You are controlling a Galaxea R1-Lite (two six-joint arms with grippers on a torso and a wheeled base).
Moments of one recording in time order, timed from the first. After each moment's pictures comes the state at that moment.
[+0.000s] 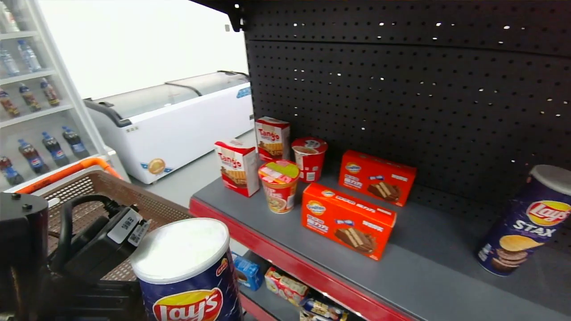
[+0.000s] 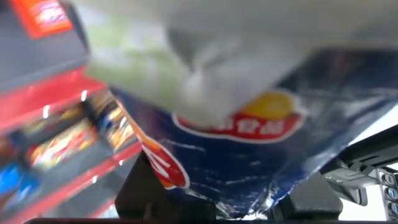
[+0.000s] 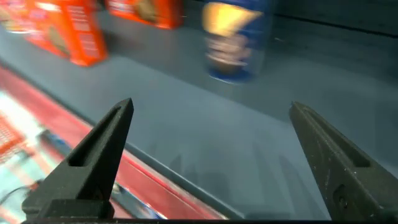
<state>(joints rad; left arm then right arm) -0.47 1.24 -0.48 -0.30 -0.83 0.09 0.00 0.00 0.00 -0.01 0.01 0.00</state>
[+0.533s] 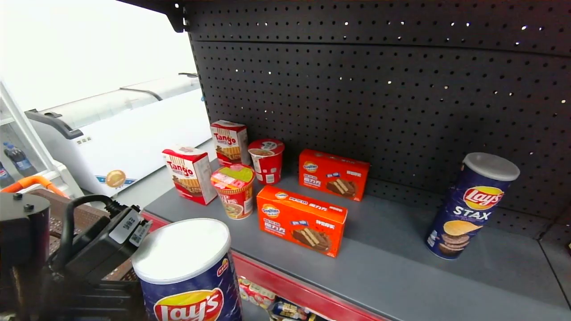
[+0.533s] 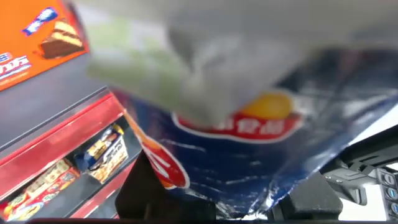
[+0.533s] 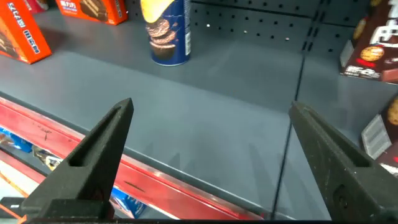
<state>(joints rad) -0.47 1.24 -0.48 -0.30 -0.83 0.09 0.00 0.00 0.00 -0.01 0.01 0.00</state>
